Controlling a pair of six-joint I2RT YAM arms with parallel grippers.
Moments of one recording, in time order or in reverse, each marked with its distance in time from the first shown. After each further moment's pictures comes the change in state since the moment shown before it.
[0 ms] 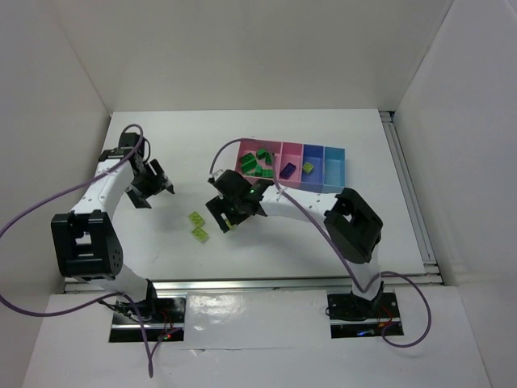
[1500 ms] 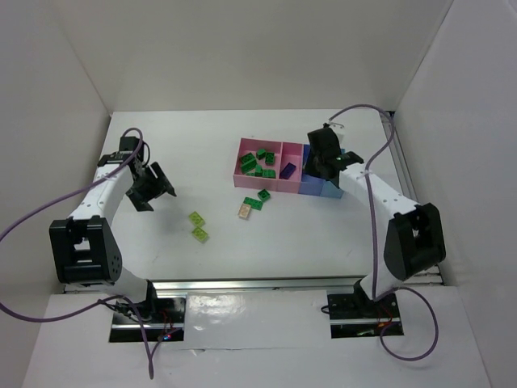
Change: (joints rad) left arm 0.014 -0.045 -0.058 0.024 0.046 0.000; right arm -0.569 -0.378 -0.238 0.021 0.293 0.248
